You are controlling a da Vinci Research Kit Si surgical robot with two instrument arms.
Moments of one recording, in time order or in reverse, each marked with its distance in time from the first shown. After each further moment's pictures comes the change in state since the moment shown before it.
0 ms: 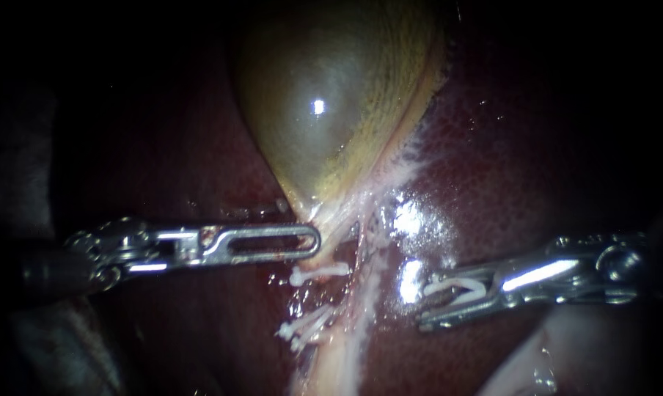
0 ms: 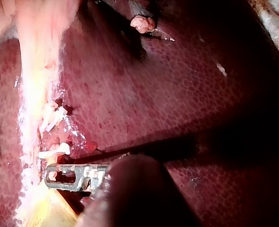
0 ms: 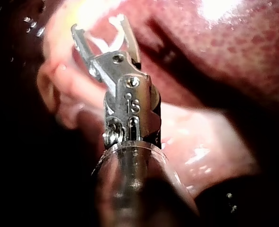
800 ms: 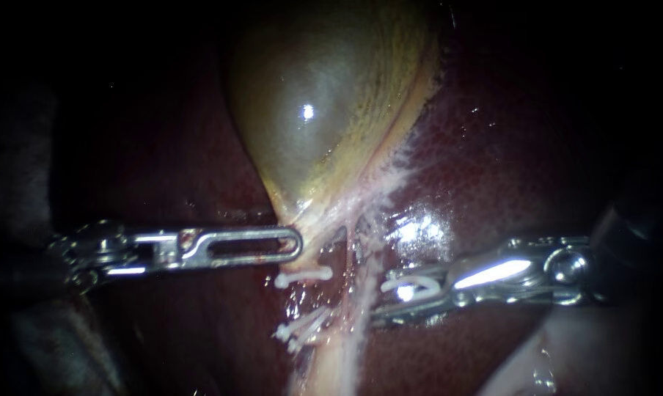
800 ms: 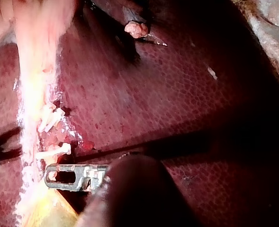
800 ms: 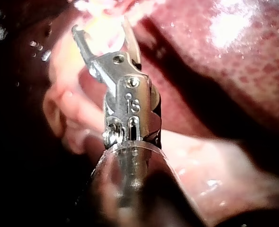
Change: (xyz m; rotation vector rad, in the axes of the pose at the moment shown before) right arm 0.001 0.001 0.007 -0.031 0.025 0.011; left arm -0.001 0.002 -0.004 -0.005 -0.026 -0.011
